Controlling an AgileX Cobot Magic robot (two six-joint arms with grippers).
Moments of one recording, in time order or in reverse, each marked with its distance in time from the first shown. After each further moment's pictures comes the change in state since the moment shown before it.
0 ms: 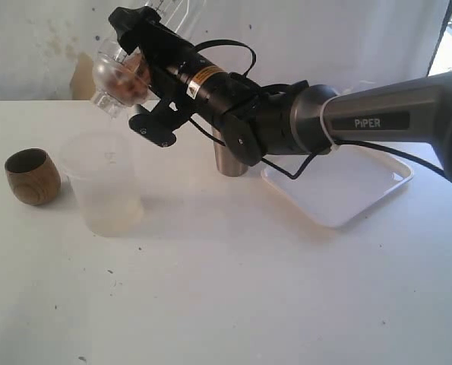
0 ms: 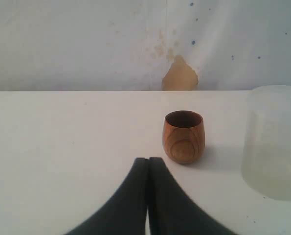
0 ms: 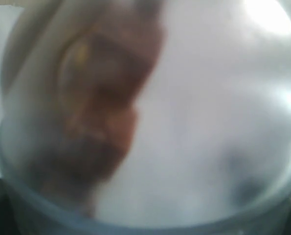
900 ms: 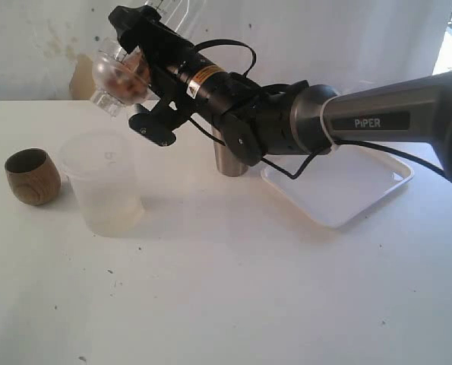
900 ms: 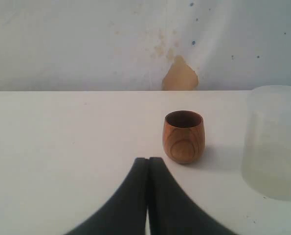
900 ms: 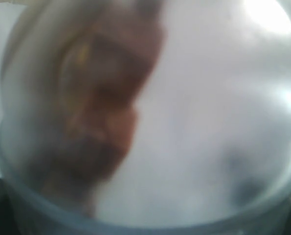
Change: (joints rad) left arm 0.000 0.000 0.000 0.000 0.000 0.000; right arm 0.000 0.000 0.000 0.000 -0.008 0.009
